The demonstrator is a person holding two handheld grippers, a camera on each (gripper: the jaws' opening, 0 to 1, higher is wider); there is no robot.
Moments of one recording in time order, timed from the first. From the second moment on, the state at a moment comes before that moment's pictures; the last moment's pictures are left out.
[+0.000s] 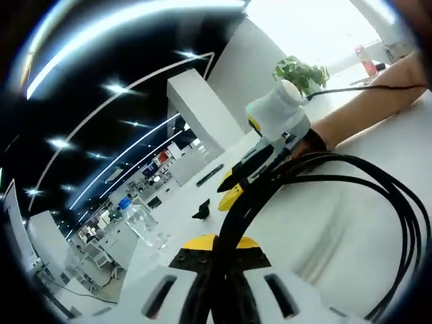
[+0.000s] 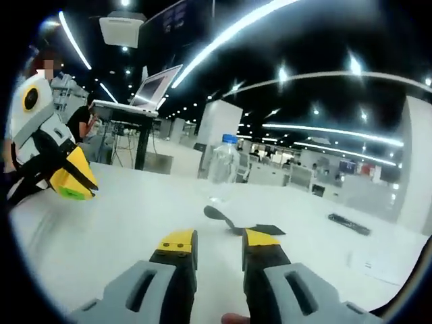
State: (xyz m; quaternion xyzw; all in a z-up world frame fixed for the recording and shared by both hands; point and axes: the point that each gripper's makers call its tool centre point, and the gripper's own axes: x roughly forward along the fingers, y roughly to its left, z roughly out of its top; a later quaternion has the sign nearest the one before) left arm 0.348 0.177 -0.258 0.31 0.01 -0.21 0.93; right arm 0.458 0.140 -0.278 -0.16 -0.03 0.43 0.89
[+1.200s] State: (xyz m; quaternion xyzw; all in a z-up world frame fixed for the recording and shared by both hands) left arm 0.348 0.192 -0.253 0.30 0.01 -0.21 0.93; right arm 0.439 0.161 -0.278 -0.15 -0.01 0.48 0.86
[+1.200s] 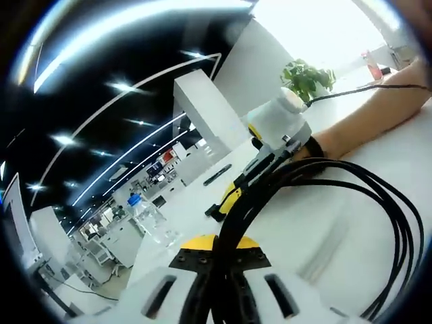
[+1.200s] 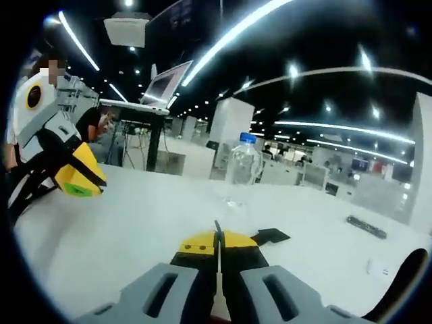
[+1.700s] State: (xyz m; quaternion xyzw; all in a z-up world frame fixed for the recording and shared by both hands) left arm 0.346 0.193 -0.249 0.28 0.00 -0.21 0.94; right arm 0.341 0.080 -0.273 -0.11 -0.01 0.50 0.86
